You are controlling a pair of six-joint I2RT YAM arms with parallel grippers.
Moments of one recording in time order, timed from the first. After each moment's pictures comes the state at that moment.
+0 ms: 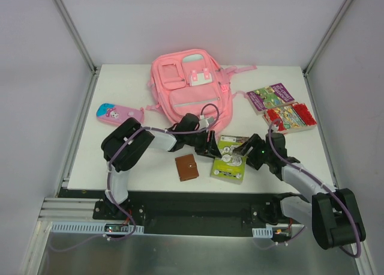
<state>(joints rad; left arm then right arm) -0.75 1.95 0.95 0.34 0.70 -0.80 0.24 1.08 0.33 -0.07 -0.29 0.94</state>
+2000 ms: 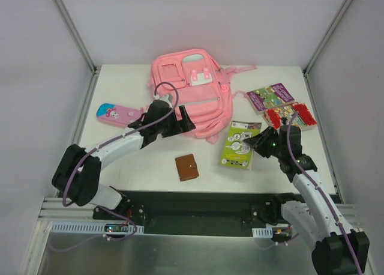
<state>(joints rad) -0.56 1.44 0.85 -0.06 0.18 -0.76 0.18 0.78 0.52 -0.37 -0.25 0.86</state>
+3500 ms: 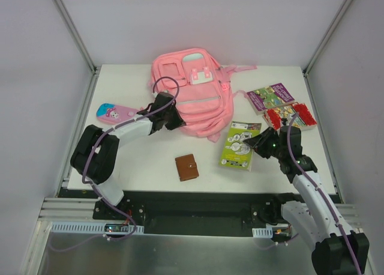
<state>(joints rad) -0.50 1.69 1.03 -0.14 0.08 -0.89 0.18 0.77 0.52 -0.37 -0.26 0.87</state>
